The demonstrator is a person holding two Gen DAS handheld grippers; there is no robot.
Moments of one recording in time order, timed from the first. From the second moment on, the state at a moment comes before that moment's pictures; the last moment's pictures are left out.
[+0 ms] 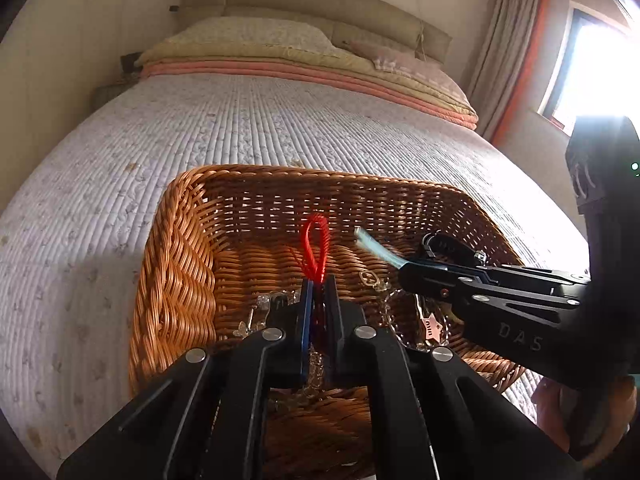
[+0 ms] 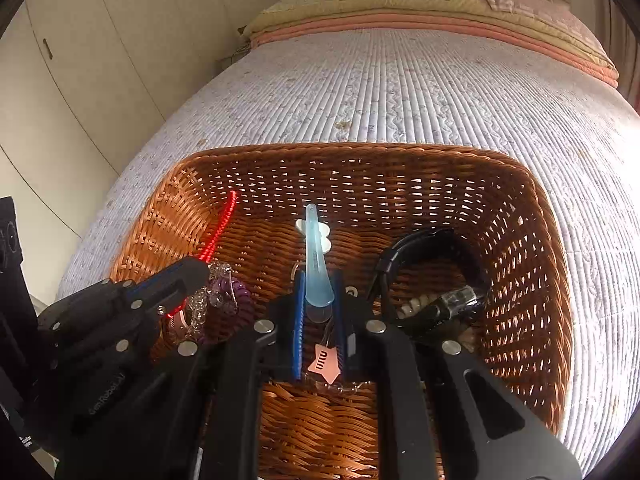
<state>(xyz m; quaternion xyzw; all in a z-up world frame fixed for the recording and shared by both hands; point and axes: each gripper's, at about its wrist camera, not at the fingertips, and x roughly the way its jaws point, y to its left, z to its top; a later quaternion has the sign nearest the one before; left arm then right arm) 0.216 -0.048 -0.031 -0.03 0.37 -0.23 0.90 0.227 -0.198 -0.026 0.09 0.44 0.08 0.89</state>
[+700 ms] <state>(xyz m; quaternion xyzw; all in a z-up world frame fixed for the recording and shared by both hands) 0.087 -0.026 0.021 -0.04 0.26 -0.23 0.94 0.077 -0.226 0.038 0.09 0.28 0.08 0.95</state>
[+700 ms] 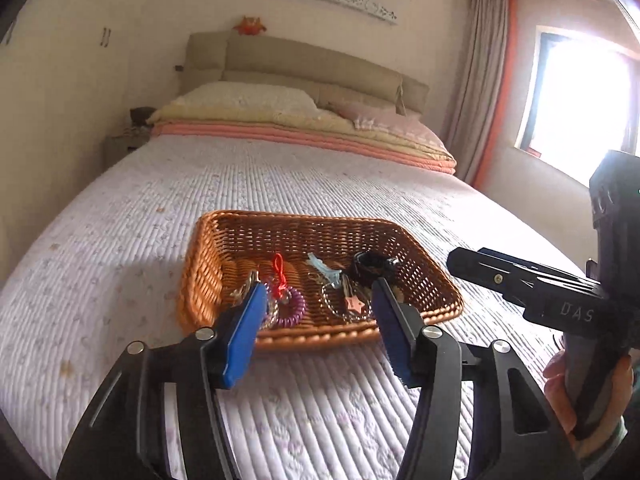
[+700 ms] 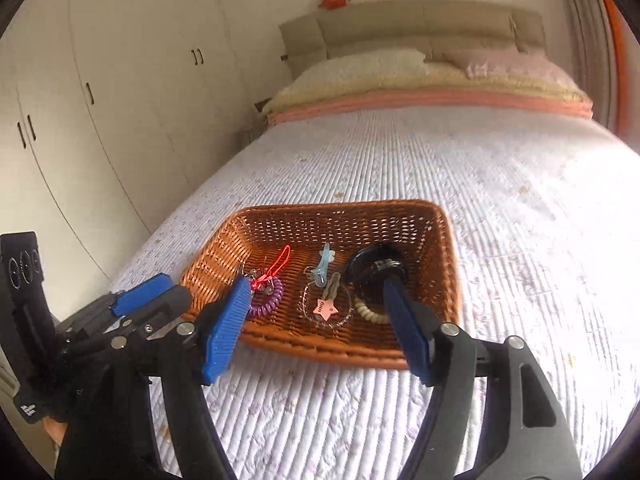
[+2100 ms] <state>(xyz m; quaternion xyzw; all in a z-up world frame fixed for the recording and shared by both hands) -0.020 -0.029 0.006 0.00 0.09 -0.06 0.99 -0.013 -0.218 -0.010 0.03 0.15 0.00 0.99</state>
